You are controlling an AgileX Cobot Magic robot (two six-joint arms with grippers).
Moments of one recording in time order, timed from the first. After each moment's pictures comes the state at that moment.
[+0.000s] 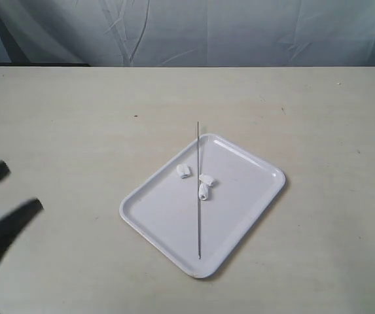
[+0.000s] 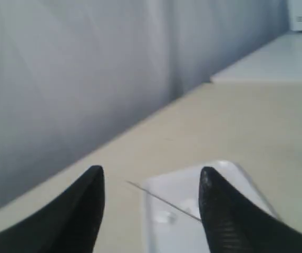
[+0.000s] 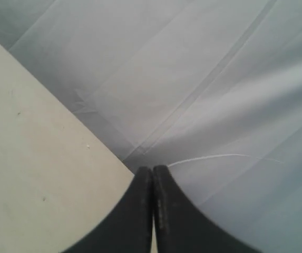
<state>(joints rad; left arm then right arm) -0.02 0.31 -0.02 1.30 -0.76 -1.01 0.00 0.01 0.00 0.06 0.08 -0.99</state>
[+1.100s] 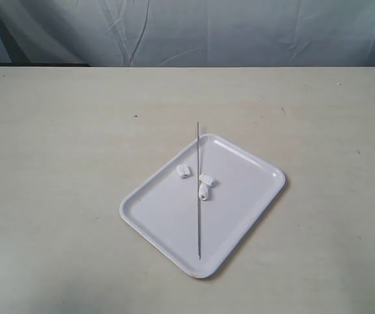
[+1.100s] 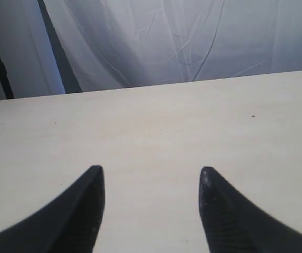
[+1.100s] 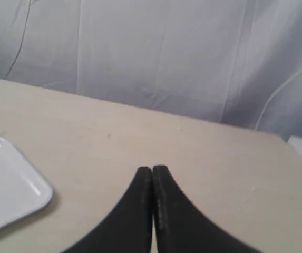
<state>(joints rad) -0.02 0.01 0.00 -0.01 0.26 0.10 0.05 0.00 0.00 0.05 0.22 -0.26</state>
